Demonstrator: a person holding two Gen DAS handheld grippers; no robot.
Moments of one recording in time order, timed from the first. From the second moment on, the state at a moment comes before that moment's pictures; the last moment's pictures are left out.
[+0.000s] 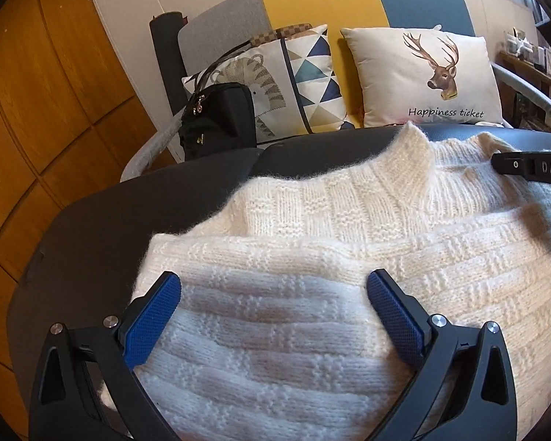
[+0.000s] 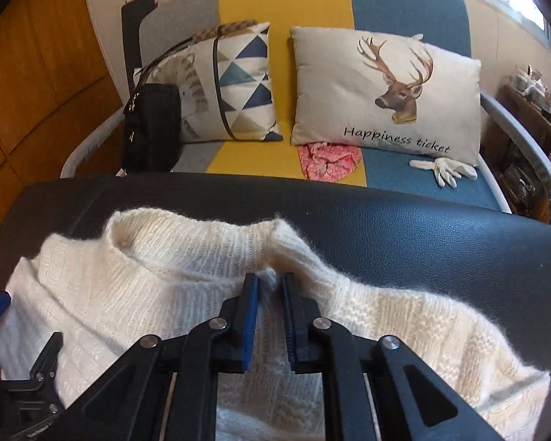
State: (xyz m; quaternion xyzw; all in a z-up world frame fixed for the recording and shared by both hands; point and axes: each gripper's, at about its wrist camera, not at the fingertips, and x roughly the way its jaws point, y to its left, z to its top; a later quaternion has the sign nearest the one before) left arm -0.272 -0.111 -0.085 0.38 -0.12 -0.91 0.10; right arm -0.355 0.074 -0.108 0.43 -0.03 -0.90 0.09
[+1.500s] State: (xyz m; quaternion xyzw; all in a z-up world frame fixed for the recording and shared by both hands) left arm -0.392 -0.081 -0.089 0.38 -0.20 -0.88 0.20; right arm -0.354 0.076 -0.112 0.44 -0.18 -0.86 0.20
